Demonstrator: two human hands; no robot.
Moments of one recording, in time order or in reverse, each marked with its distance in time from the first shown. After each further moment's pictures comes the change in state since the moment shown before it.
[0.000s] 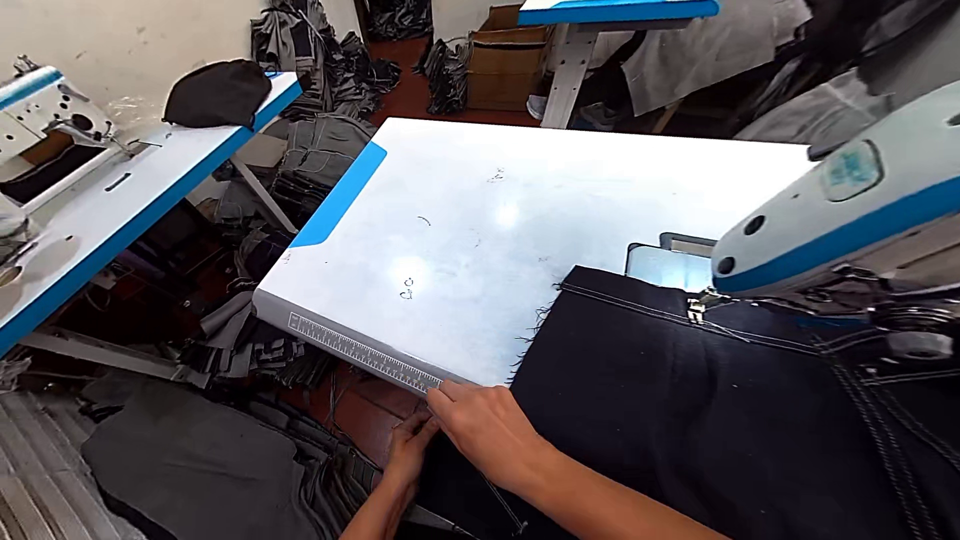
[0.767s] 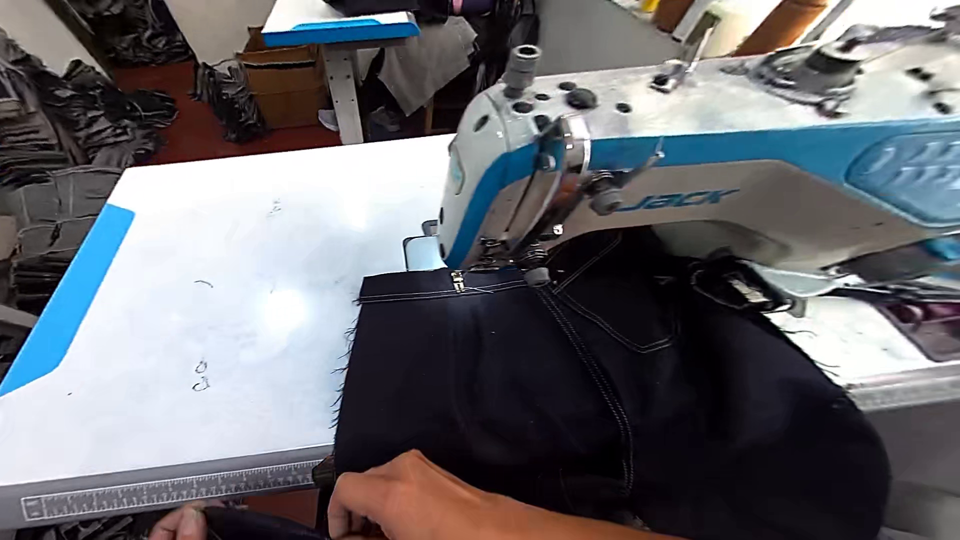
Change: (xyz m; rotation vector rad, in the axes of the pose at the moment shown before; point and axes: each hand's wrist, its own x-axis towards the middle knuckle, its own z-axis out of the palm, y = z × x) left_hand -0.050 0.145 0.013 0.155 -0.065 0.301; right_hand -0.065 0.005 -0.086 0.739 0.026 0.239
